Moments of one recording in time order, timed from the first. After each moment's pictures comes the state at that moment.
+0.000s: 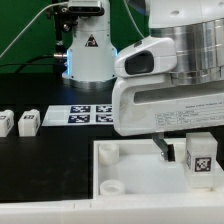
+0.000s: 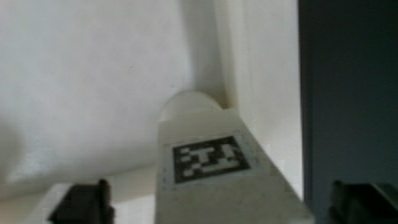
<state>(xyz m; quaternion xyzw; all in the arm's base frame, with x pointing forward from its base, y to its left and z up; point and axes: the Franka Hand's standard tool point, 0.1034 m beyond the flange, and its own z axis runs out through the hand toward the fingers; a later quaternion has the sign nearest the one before) 0.629 0.118 0.068 -0.99 0.10 -0.02 0.08</state>
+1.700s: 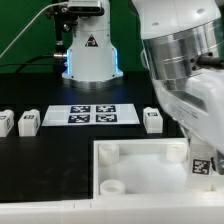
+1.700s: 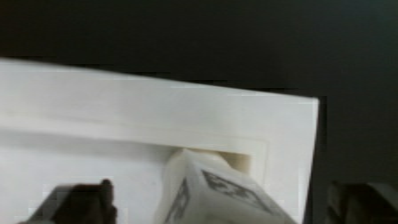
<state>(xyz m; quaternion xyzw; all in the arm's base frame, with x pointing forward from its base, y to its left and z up) 0.628 0.128 0.064 -0.80 0.58 0.04 0.13</state>
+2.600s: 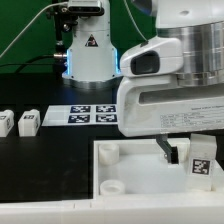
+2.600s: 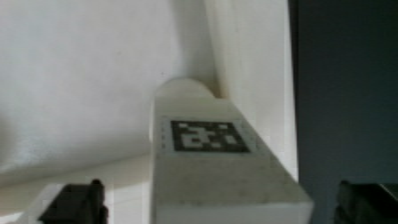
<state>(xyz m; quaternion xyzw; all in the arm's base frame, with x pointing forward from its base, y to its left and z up) 0.635 0.121 0.066 -0.99 0.09 -0.03 0.07</state>
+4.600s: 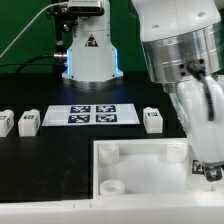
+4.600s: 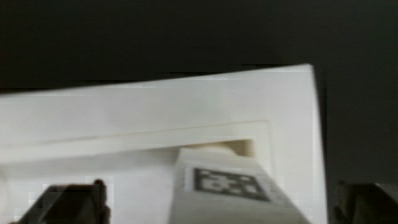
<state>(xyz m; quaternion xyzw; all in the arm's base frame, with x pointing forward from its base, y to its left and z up) 0.627 0.123 0.059 -0.70 0.70 0.06 0.12</state>
